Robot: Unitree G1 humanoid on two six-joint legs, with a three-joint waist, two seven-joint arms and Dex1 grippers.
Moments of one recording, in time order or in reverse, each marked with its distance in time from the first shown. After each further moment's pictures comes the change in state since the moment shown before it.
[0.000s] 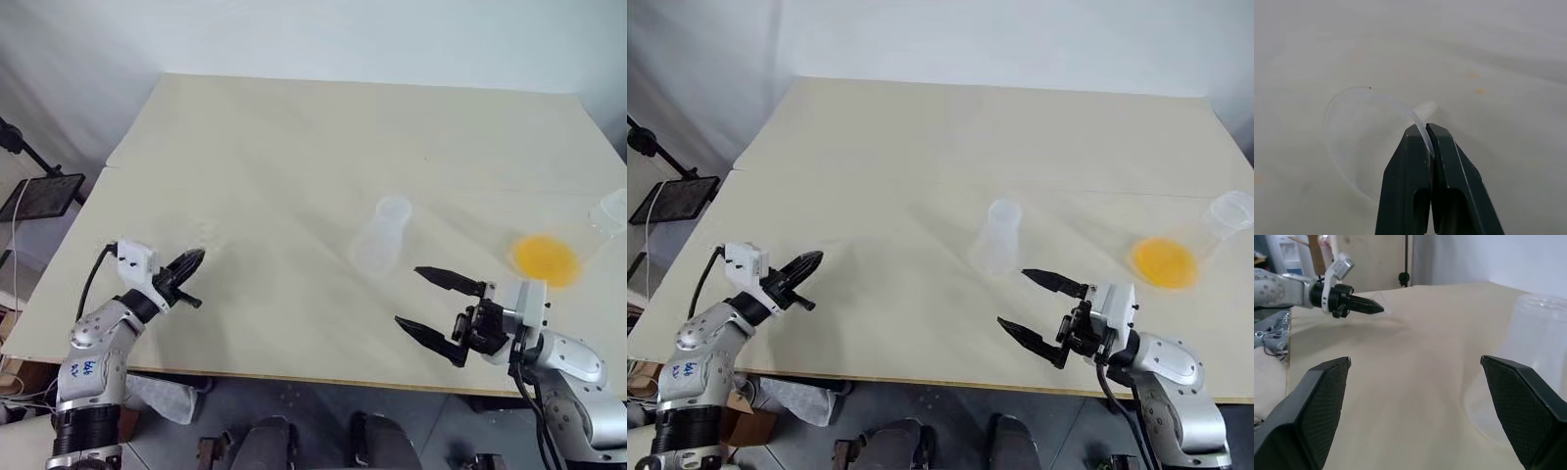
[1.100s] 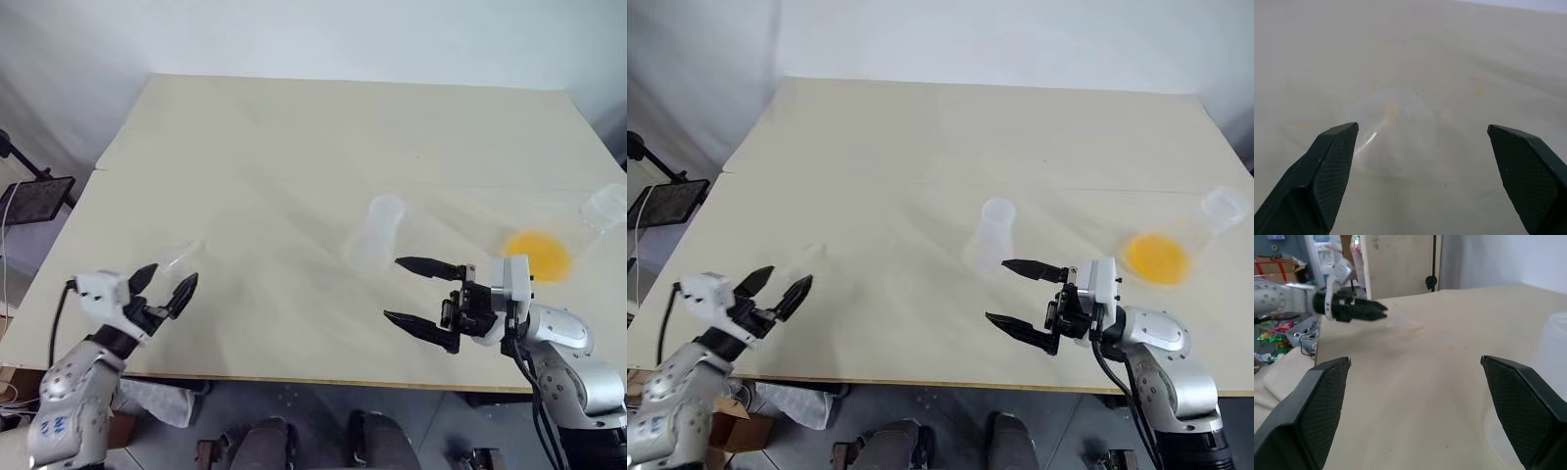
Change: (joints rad) left arm 0.265 -0.134 0.130 -0.234 -0.062 0.075 0.217; right arm -0.170 -0.031 0.066 0.027 0.052 0.135 0.080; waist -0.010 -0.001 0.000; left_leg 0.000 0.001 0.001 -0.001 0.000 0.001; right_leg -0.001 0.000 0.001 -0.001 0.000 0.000
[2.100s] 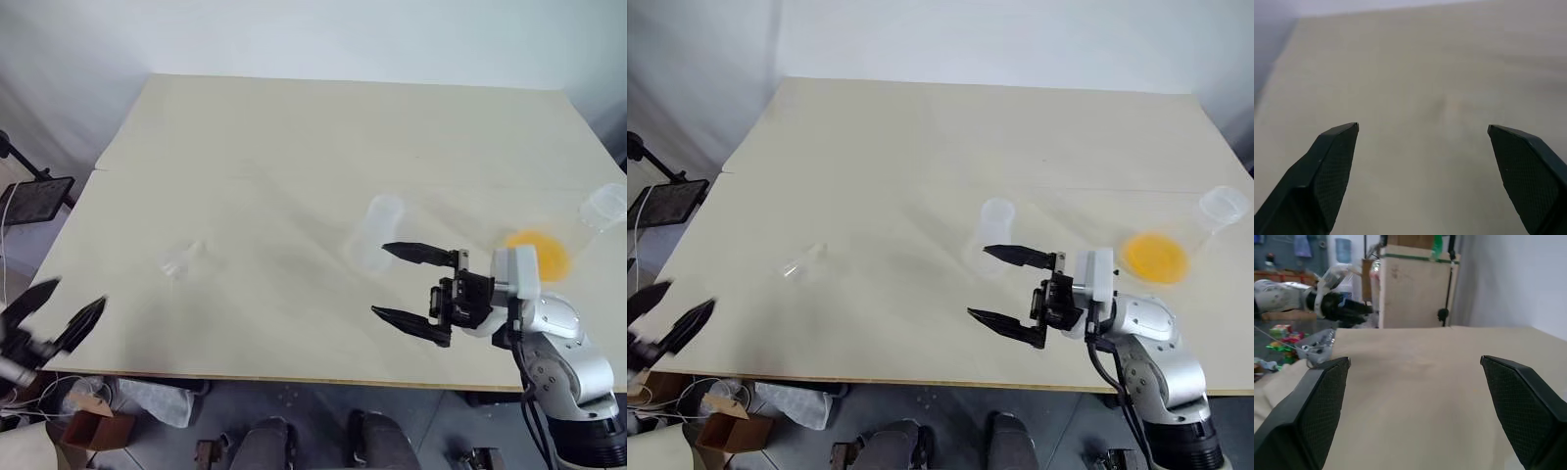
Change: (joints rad) left arm 0.271 0.151 0.479 0.177 -0.094 -0.174 -0.450; right arm -0.105 0.018 0.060 -0.061 0.039 -0.023 0.001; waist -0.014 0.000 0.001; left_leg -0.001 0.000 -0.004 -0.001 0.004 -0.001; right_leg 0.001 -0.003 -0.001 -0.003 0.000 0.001
